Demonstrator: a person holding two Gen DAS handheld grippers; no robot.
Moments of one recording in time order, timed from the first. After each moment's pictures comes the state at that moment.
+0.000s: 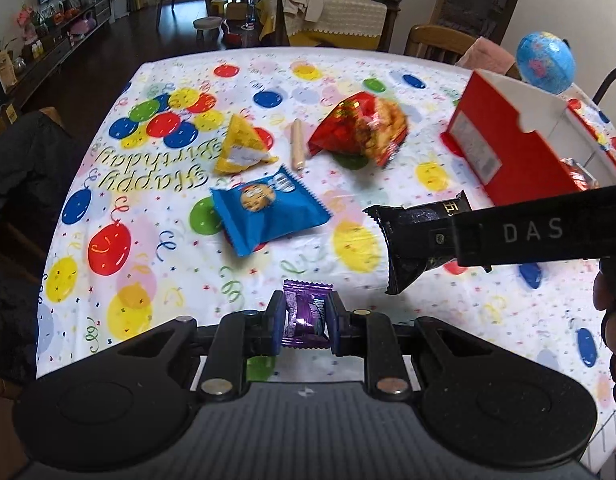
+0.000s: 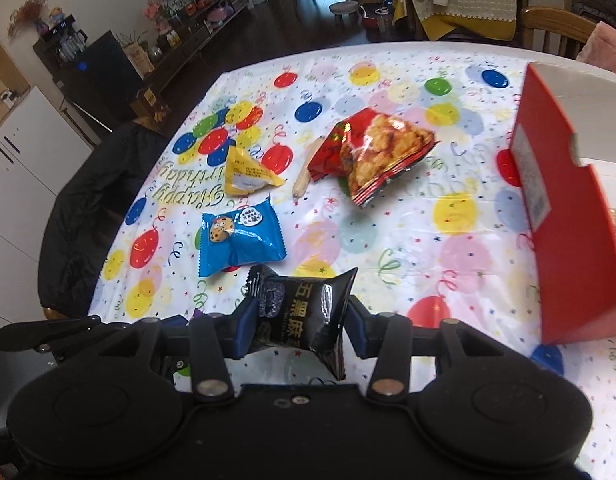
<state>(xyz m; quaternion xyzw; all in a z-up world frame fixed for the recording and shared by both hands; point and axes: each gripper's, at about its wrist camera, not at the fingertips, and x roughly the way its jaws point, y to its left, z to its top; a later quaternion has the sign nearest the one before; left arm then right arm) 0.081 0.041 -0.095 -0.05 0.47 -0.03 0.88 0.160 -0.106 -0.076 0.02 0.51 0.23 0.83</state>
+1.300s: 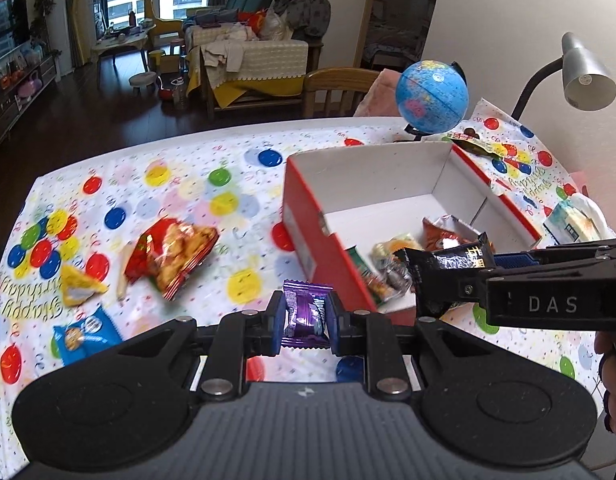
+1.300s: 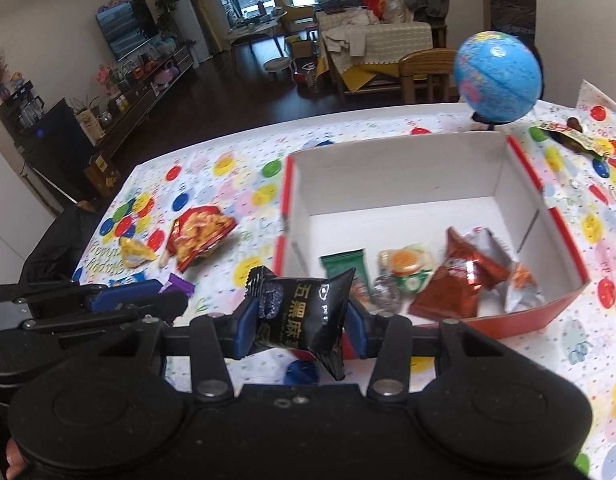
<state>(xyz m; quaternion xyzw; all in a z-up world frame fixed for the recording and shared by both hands) 0.134 -0.134 -0.010 -0.01 0.41 -0.10 0.91 0.167 -0.299 0.003 0.04 0.45 0.15 0.88</state>
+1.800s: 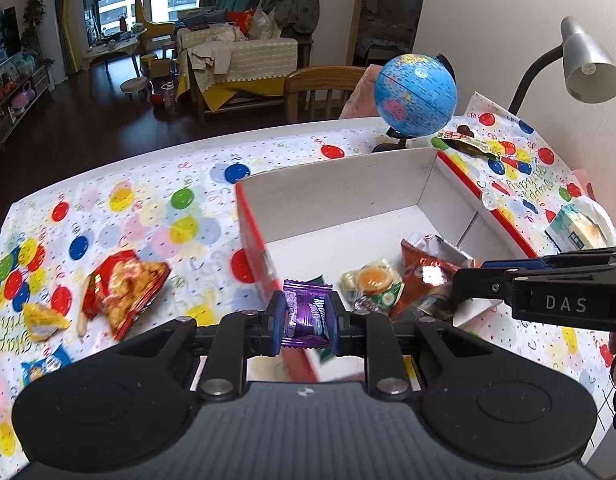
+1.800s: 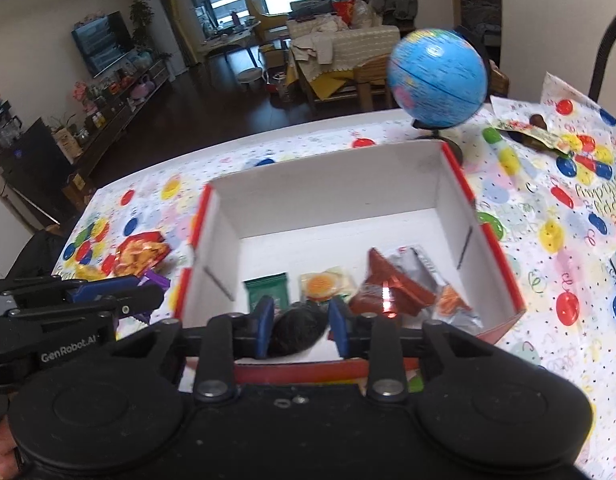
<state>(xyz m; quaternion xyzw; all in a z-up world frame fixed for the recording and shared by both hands) 0.180 -0.196 -0.014 0.01 0.42 -0.10 0.90 0.201 -0.369 -0.005 0.06 0.44 0.12 0.89</state>
